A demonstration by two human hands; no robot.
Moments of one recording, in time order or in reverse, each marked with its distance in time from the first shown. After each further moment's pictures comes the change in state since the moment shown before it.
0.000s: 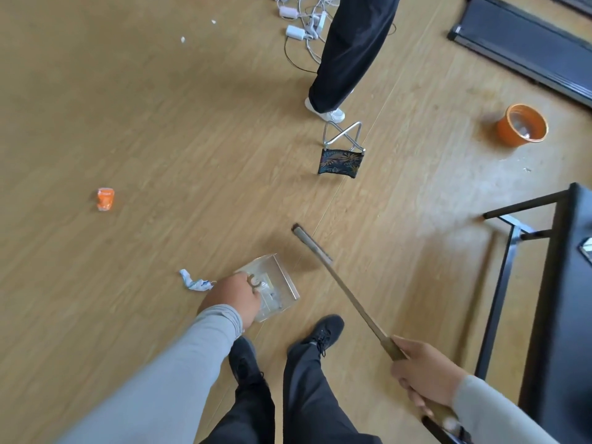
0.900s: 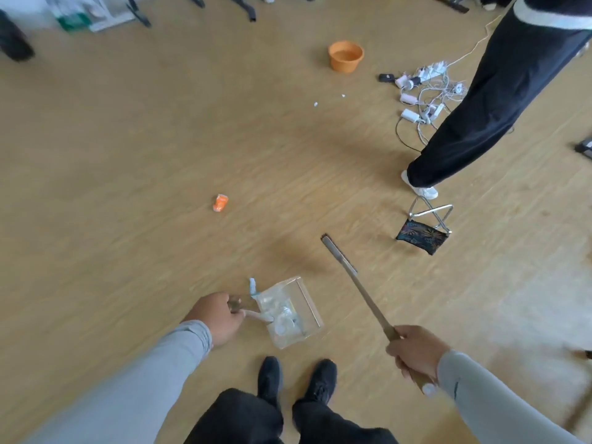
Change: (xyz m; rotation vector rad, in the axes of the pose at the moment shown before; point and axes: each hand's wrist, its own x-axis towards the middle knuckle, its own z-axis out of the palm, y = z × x) left_hand -0.107 -0.142 -0.072 -0.346 0.149 -0.252; right_hand -0.016 -0.139 0.024 -0.402 0.064 -0.281
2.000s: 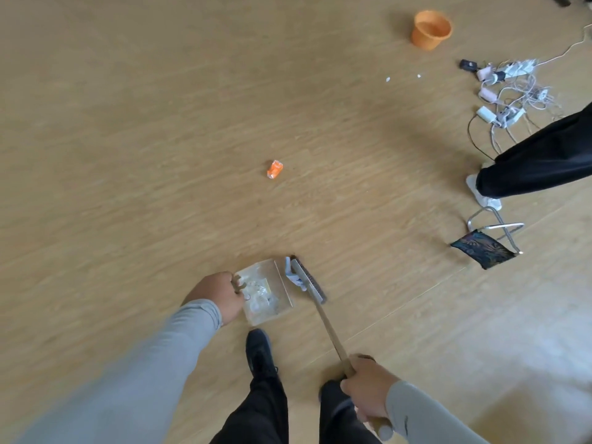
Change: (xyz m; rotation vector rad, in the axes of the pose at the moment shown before) left_hand 0.107 -0.262 -0.070 -0.027 -0.006 -0.131; right_hand 0.006 -0.166 0.304 -0.556 -0.271 -0.053
